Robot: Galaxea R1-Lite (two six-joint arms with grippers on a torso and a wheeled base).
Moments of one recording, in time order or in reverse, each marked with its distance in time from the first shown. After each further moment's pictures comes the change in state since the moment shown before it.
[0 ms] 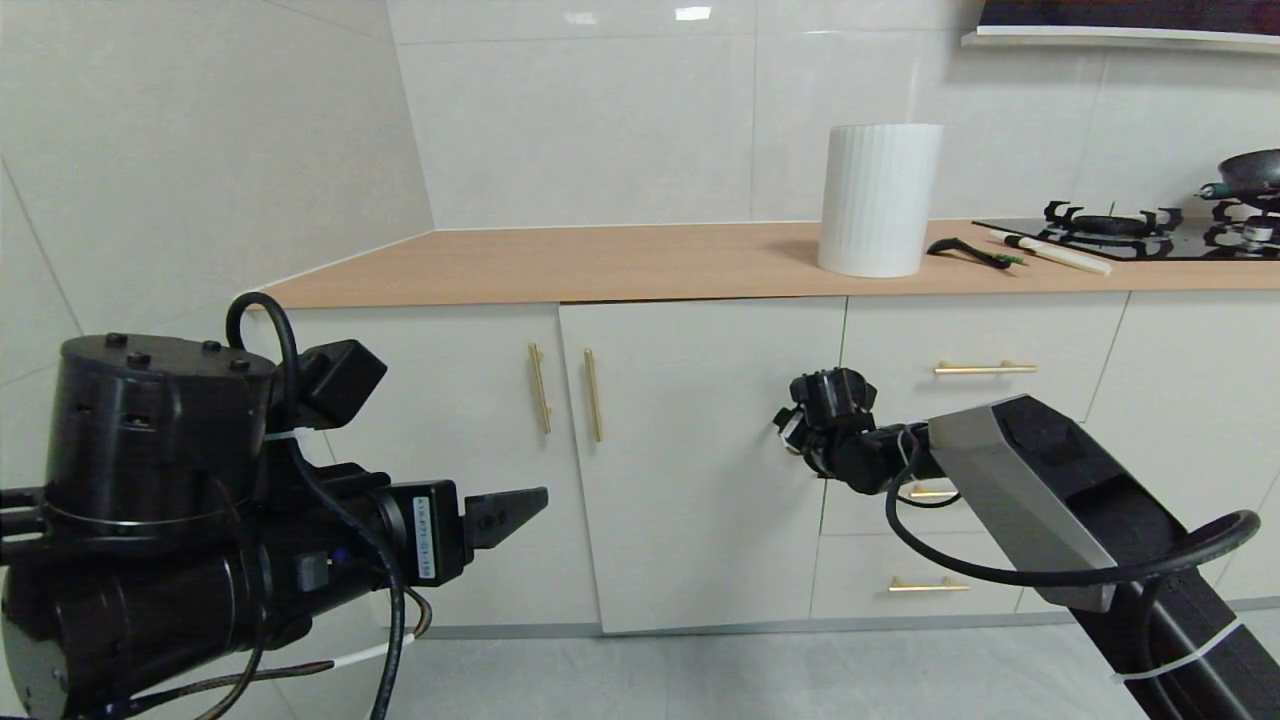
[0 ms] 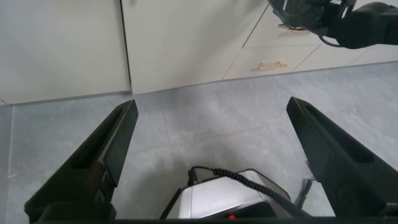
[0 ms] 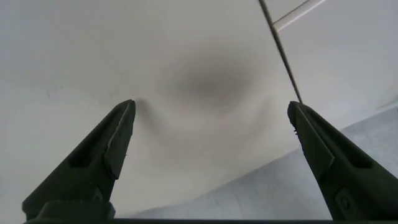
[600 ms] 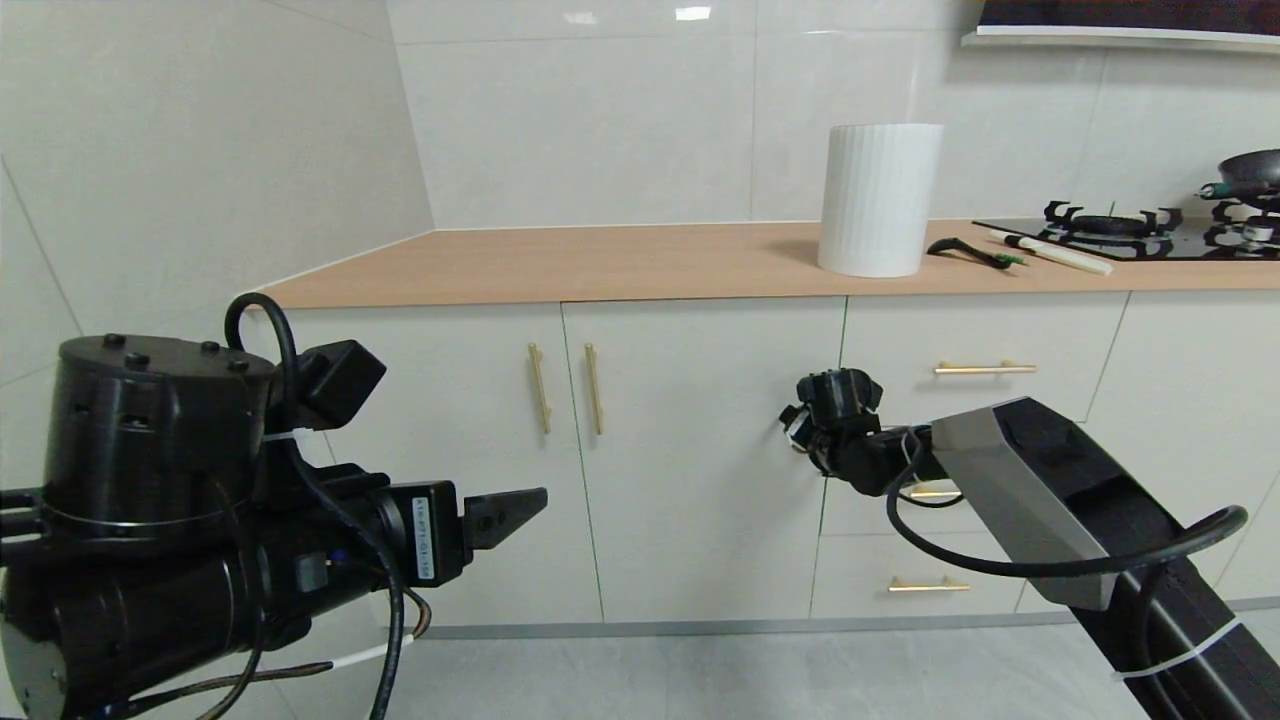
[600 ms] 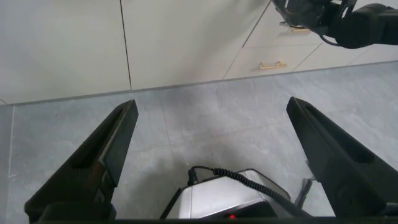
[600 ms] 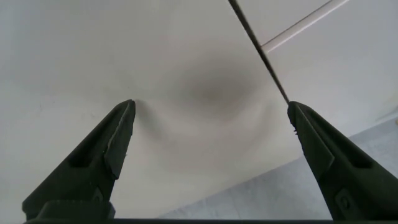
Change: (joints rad) left arm 0.000 -0.001 0.001 0.000 0.000 0.000; right arm -0.011 0.012 0.000 -0.039 -0.007 -0.015
